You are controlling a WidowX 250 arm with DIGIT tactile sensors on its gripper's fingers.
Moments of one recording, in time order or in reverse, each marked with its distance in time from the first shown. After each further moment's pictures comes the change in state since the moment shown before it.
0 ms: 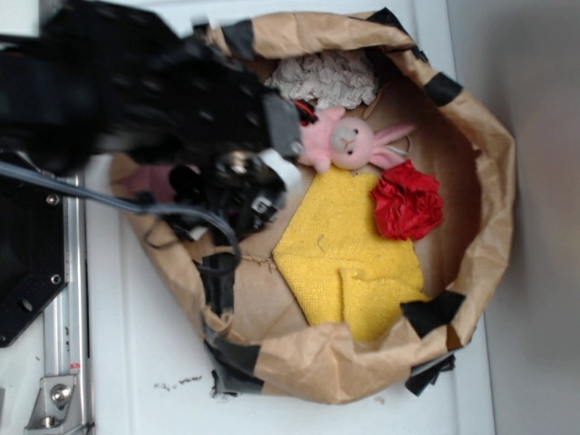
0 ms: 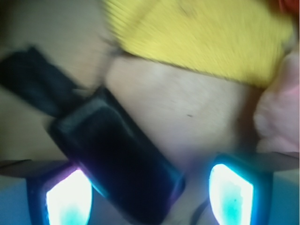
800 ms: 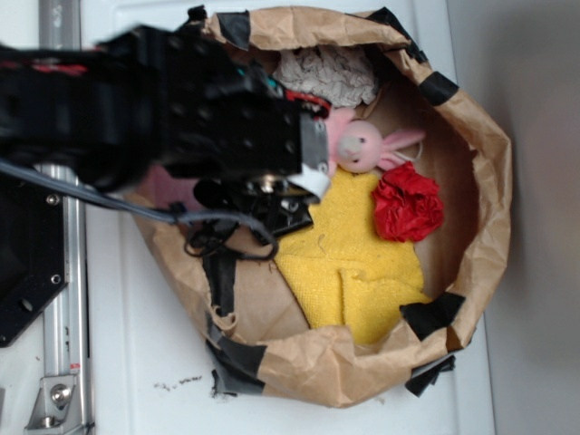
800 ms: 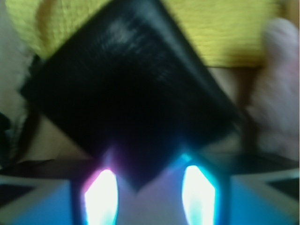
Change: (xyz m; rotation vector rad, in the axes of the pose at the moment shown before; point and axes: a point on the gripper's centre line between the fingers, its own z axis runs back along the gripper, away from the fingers) arm -0.003 0.015 0.014 0.061 0.008 0.285
